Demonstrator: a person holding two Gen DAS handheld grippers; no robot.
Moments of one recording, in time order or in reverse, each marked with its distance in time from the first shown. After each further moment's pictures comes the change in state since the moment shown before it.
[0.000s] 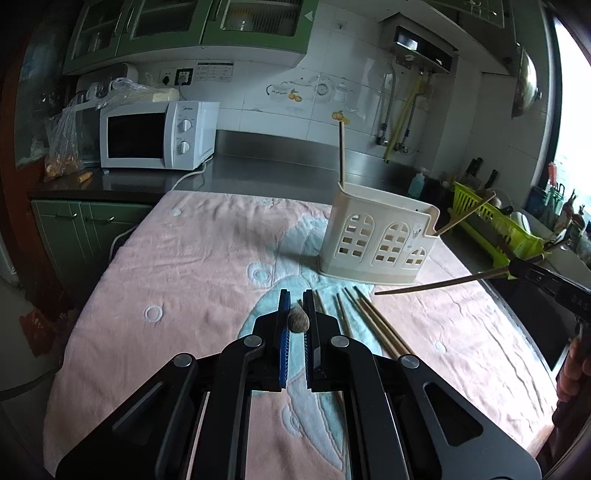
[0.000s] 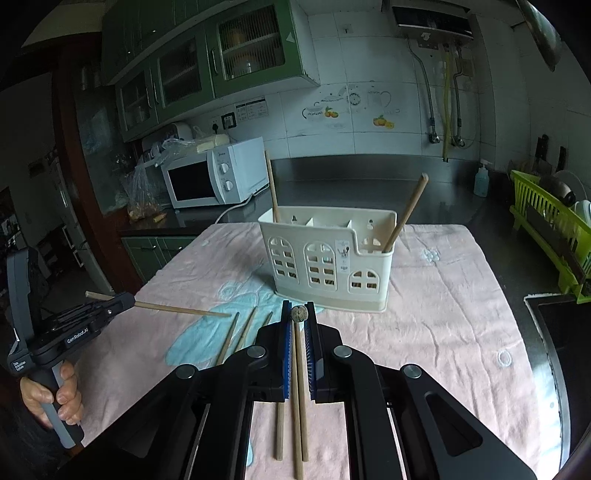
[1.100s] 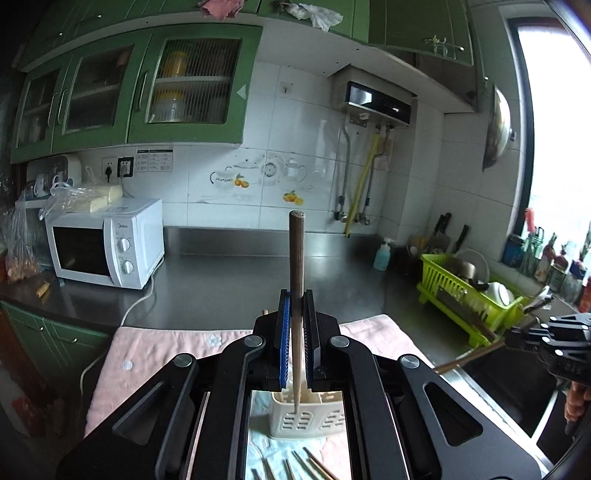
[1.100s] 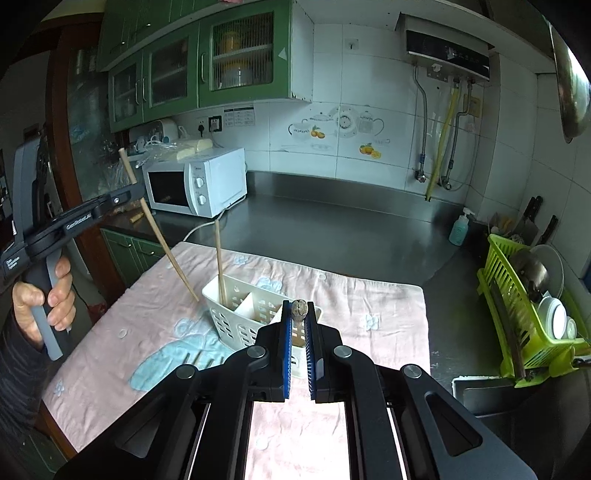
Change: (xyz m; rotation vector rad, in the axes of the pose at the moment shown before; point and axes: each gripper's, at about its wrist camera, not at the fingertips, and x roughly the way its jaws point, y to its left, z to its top) left arm 0.030 -0.092 0.201 0.116 -0.212 -0.094; right arm -0.024 -0.064 0.142 -0.128 0.063 -0.085
